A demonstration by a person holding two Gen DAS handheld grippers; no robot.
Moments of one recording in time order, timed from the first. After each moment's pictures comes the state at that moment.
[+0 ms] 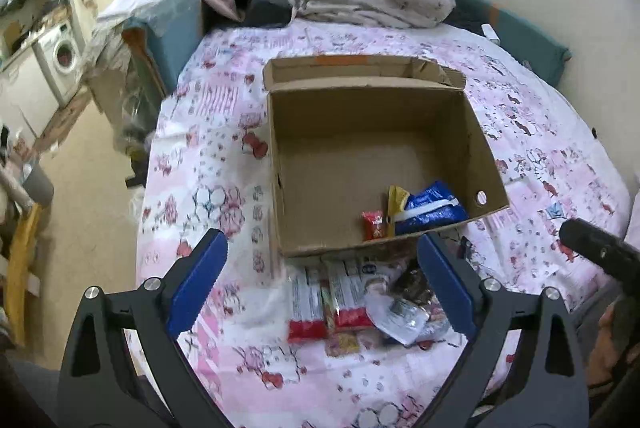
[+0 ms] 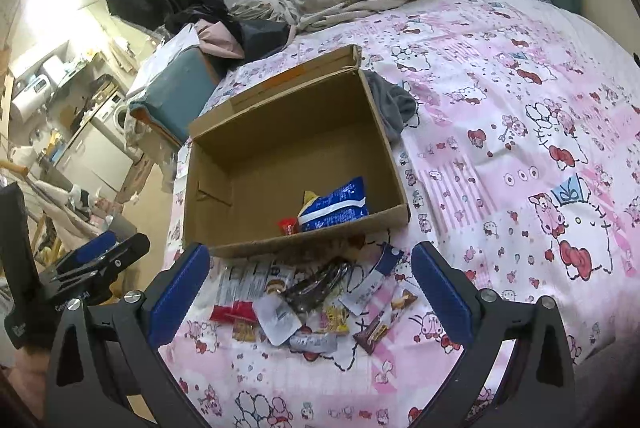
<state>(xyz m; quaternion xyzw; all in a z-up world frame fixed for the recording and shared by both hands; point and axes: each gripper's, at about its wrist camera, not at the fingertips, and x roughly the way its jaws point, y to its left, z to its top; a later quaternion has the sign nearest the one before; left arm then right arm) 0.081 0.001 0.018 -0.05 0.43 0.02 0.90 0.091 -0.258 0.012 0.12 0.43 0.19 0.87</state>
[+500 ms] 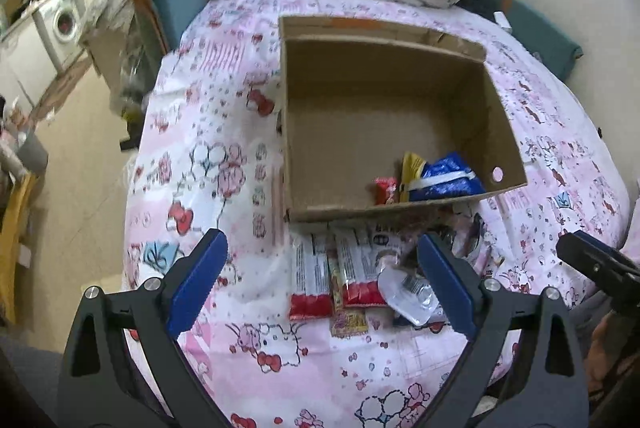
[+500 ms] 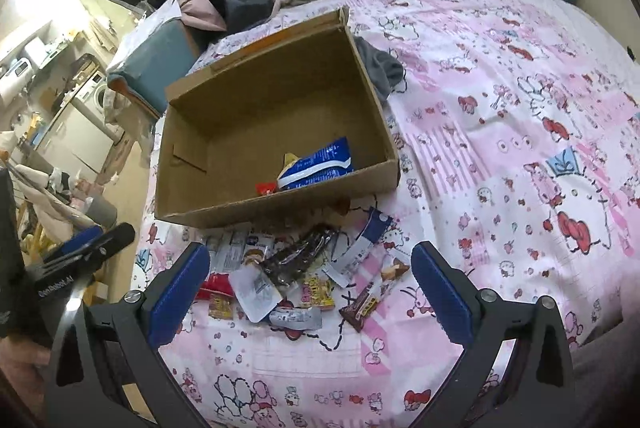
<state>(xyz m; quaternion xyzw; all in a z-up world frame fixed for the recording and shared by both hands) 0.079 0.020 -0.023 -0.08 0.47 0.04 0.88 0.089 -0.250 -0.022 0.10 0.48 0.16 0.86</state>
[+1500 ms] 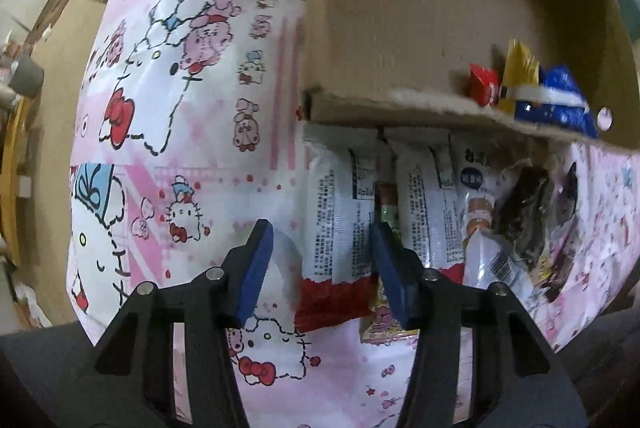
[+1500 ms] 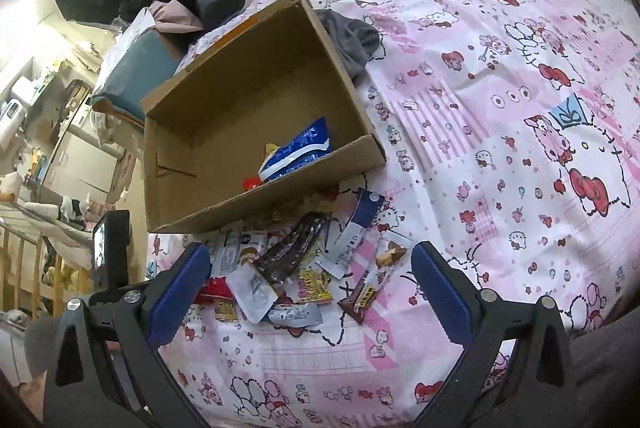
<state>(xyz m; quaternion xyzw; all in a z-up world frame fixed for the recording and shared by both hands) 0.133 0.022 -0.154 -0.09 0.65 0.07 0.75 0.107 -0.276 -0.043 0.17 0.52 0.14 0.83</state>
